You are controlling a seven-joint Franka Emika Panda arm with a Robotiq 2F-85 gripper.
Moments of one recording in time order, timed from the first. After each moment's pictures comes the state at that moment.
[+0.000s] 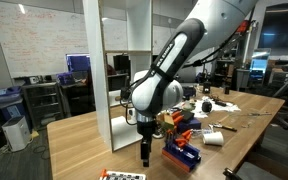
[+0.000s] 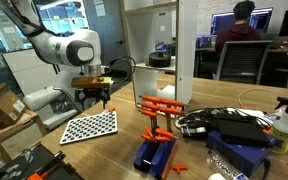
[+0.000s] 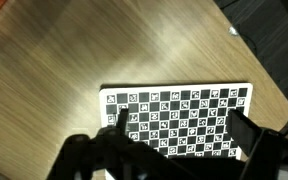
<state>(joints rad) 0.20 0.16 0.15 -2.46 0.12 2.52 -0.59</state>
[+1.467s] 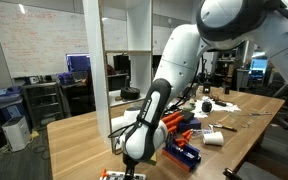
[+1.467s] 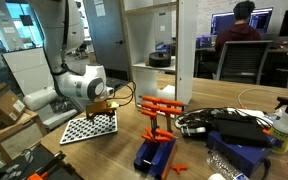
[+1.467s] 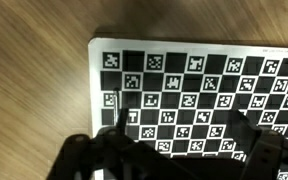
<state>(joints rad) 0.13 0.66 0.25 -2.24 -0.11 2.90 -0.46</state>
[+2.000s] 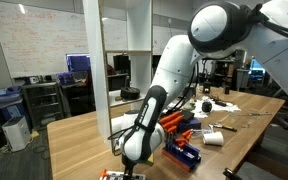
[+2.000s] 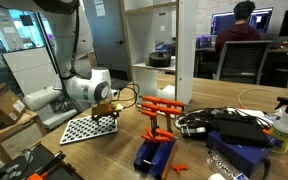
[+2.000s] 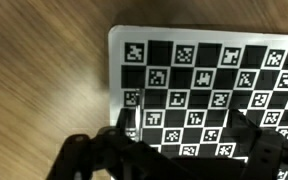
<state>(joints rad) 0.12 0.75 0.23 -2.14 -0.15 2.90 -0.46</state>
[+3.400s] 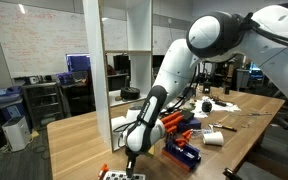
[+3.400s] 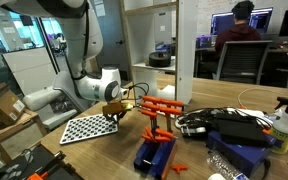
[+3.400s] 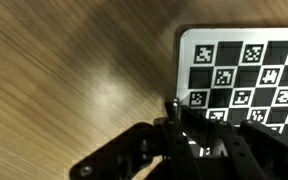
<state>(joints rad) 0.06 0.79 0.21 -2.07 -0.18 2.89 -0.46</state>
